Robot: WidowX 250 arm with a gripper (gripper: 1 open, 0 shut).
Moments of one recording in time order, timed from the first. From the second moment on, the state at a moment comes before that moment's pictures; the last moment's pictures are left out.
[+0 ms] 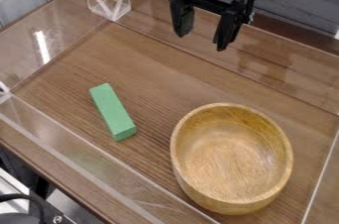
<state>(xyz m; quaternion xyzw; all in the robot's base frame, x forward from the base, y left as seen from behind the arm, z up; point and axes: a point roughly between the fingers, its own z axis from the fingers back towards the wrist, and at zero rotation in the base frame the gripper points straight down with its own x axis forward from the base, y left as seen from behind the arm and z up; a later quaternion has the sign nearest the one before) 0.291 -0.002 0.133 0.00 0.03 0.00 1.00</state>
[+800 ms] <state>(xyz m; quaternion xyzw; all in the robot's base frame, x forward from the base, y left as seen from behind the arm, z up) 0.186 0.085 0.061 -0.07 0.02 0.43 0.90</state>
